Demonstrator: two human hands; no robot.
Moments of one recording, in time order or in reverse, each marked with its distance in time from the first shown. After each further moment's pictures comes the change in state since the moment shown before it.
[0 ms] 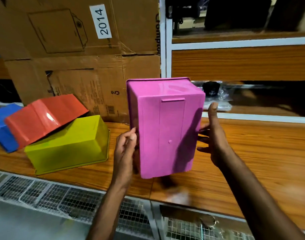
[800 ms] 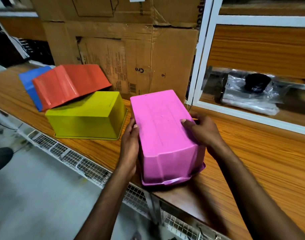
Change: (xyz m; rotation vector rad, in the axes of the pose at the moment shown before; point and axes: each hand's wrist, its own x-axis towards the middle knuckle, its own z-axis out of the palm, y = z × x) left_hand 0.043 -0.066 0.005 -0.001 0.329 -0.272; right_hand 0.114 0.046 0.055 -0.596 -0.277 -0.198
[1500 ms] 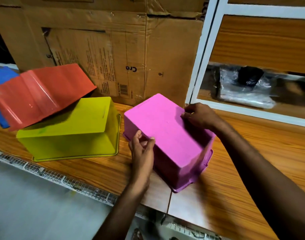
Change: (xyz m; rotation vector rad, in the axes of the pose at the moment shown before) left_hand 0.062 -0.030 -0.003 0.141 -0.047 -0.123; right_hand 0.117 -0.022 0.032 -0.660 -0.097 -0.038
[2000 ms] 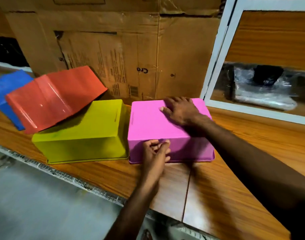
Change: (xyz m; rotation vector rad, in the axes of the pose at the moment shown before) left_hand 0.007 0.015 -0.003 -0.165 -0.073 -0.211; right_hand 0.055 -0.080 0.043 -0.244 0.004 -0.272
